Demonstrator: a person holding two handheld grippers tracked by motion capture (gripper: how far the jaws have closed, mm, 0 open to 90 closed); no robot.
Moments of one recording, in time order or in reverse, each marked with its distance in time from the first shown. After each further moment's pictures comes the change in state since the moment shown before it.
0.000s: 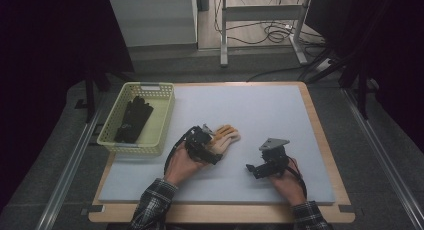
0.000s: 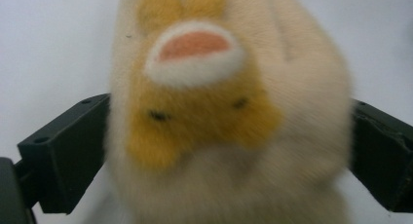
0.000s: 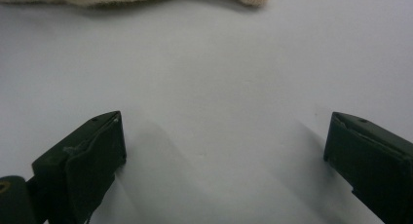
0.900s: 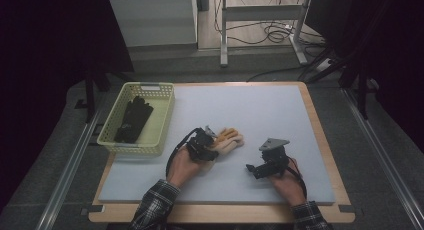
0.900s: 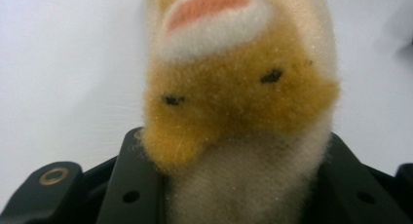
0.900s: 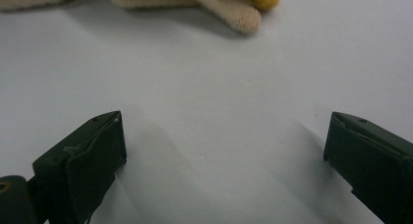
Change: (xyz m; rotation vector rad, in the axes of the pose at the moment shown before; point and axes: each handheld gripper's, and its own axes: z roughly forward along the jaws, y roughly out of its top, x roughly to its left) left arm -0.012 0.004 -0.015 0.006 0.030 0.017; right arm 0.000 0.000 0.000 0.000 -0.004 -0.010
